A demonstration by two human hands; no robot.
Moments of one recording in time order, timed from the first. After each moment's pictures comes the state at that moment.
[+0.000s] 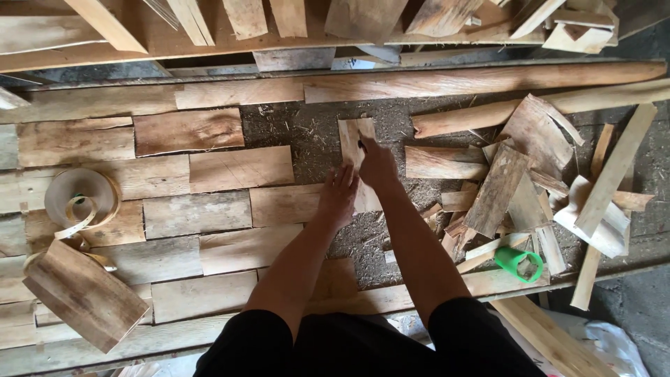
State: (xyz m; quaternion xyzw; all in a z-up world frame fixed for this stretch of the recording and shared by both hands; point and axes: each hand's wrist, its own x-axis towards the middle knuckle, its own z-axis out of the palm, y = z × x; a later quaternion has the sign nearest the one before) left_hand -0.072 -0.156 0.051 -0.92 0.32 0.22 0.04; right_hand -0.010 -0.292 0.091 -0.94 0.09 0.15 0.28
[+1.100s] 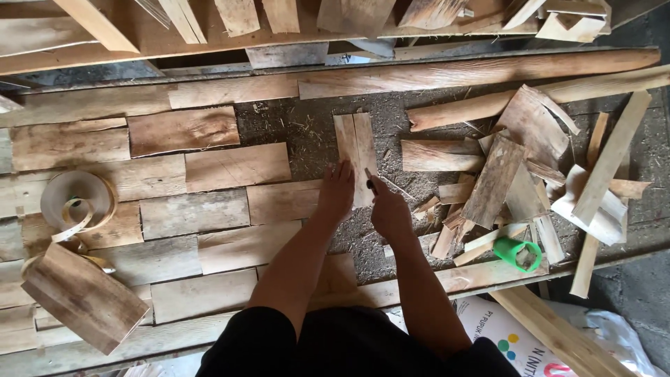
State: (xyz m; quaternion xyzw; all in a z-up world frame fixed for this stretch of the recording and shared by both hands) left_hand -0.079 -0.164 0.029 -0.94 0.29 0.17 -0.02; right_hand -0.124 -0.298 0.146 -0.93 0.14 0.24 0.25
